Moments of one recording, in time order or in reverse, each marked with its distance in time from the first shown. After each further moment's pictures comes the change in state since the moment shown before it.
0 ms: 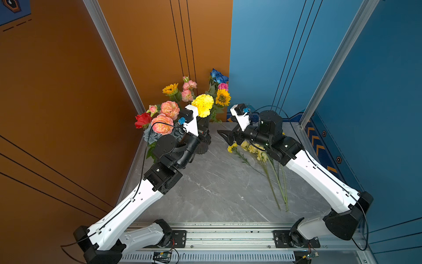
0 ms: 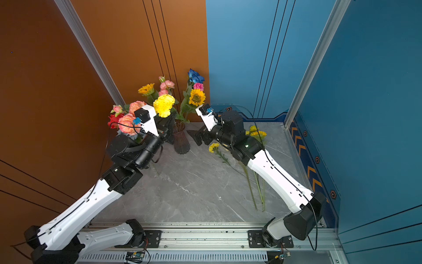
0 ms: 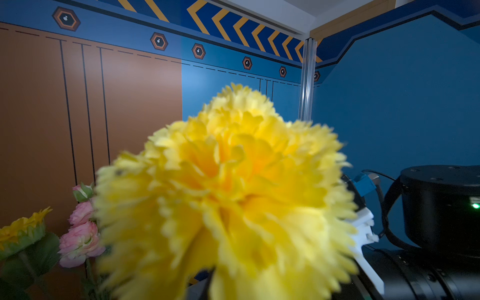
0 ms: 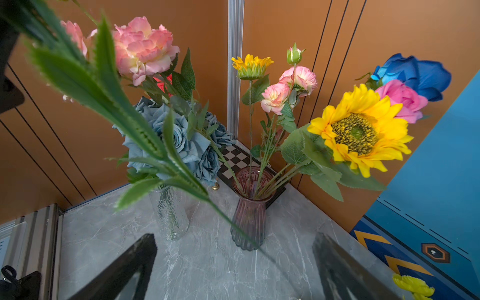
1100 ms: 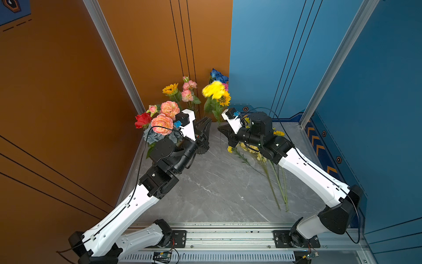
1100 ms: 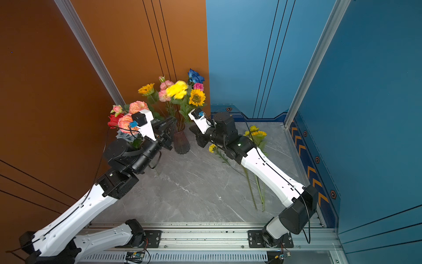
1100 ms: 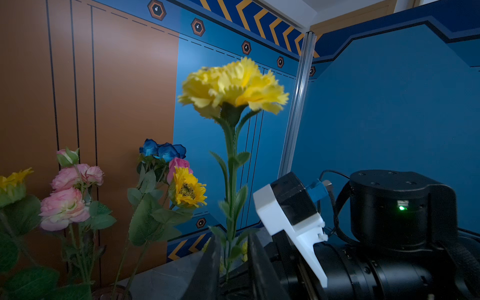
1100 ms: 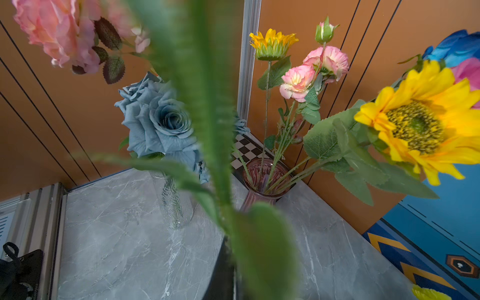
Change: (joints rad) left arm -0.013 -0.052 -0.045 -0.074 0.006 -0.117; right arm 0.031 0.061 0.002 -0.008 -0.016 -0.039
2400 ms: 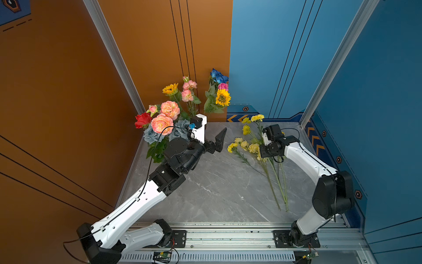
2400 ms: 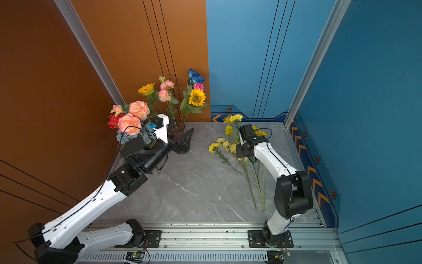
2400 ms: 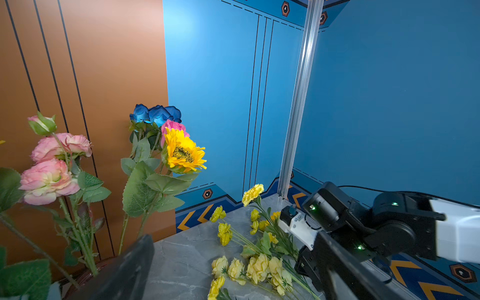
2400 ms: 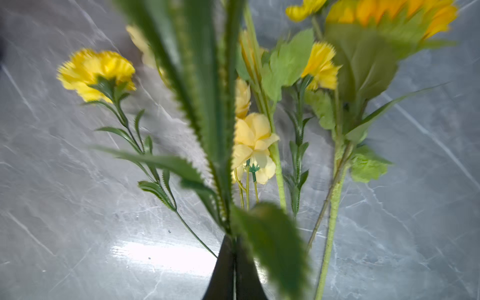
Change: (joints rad) left arm -0.005 0.058 -0.054 -0.026 0.002 0.054; right arm -0.422 0.174 -0.241 -0.472 0.342 0.252
